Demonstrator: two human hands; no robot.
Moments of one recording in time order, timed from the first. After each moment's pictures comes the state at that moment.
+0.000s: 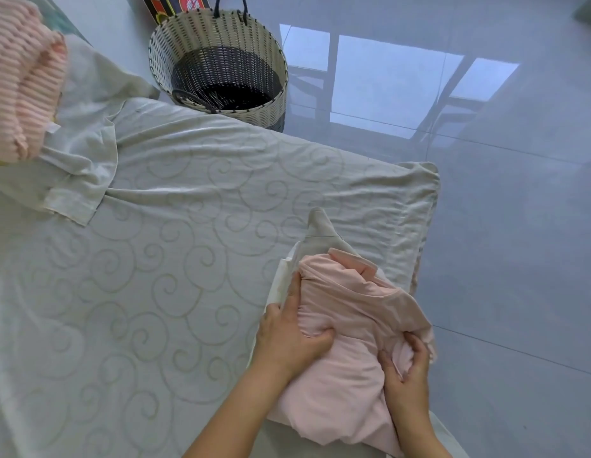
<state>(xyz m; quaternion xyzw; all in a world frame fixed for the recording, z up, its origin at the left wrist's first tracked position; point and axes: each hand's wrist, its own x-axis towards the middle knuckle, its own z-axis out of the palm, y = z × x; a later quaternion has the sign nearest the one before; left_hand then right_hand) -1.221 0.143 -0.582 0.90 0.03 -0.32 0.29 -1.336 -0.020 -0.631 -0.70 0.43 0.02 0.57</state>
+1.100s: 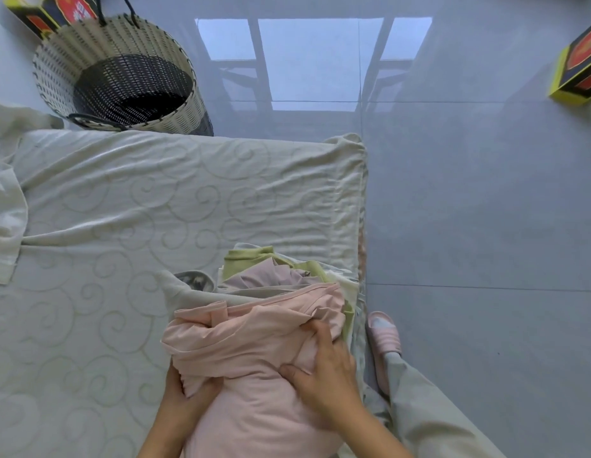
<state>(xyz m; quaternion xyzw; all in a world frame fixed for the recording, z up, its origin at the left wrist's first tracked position) -1.263 0.223 -0.588 0.79 0.21 -0.30 0.49 -1.332 0.011 -0.613 -0.83 0.30 0.23 0.41</state>
